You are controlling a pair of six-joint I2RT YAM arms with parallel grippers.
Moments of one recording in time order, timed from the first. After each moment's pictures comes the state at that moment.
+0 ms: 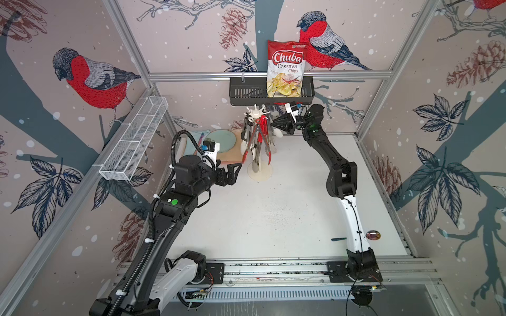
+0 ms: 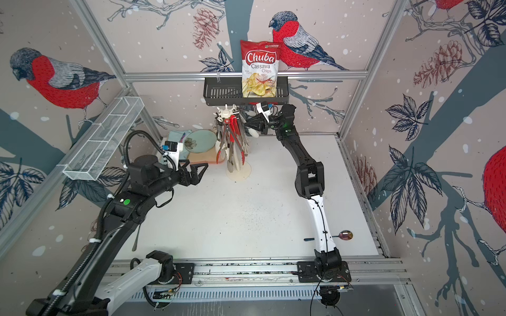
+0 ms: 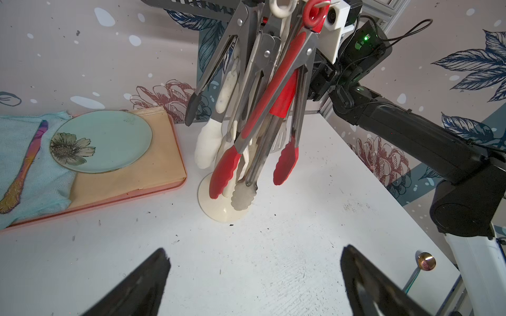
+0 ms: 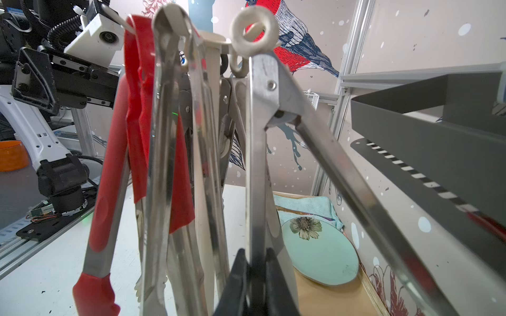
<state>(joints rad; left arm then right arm) -0.28 0.92 1.04 -0.47 0.29 -0.21 0.31 2.61 2.49 0.49 -1.45 0.20</state>
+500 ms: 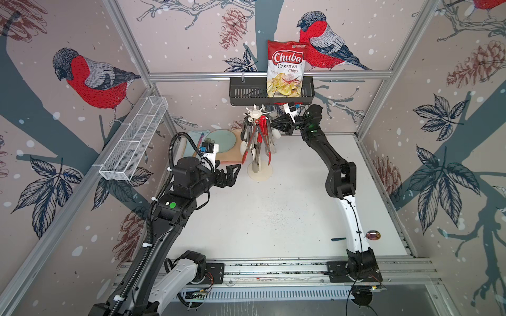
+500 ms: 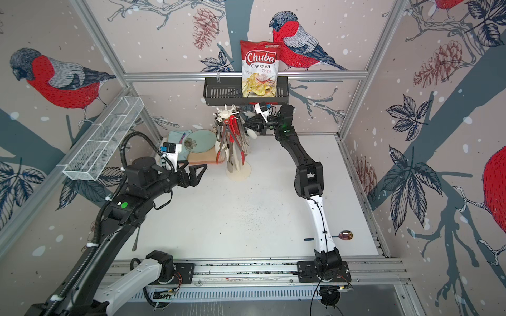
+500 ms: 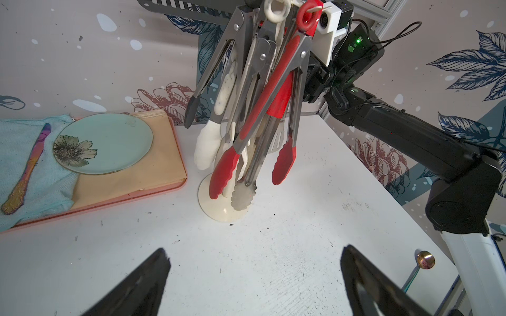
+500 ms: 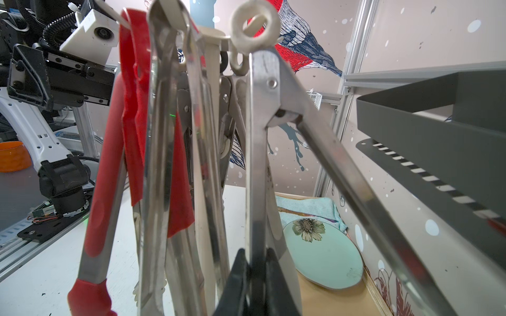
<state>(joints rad) -0.29 0.89 1.03 -0.48 0.29 -0.20 0.32 2.61 2.49 0.48 -1.44 0.20</state>
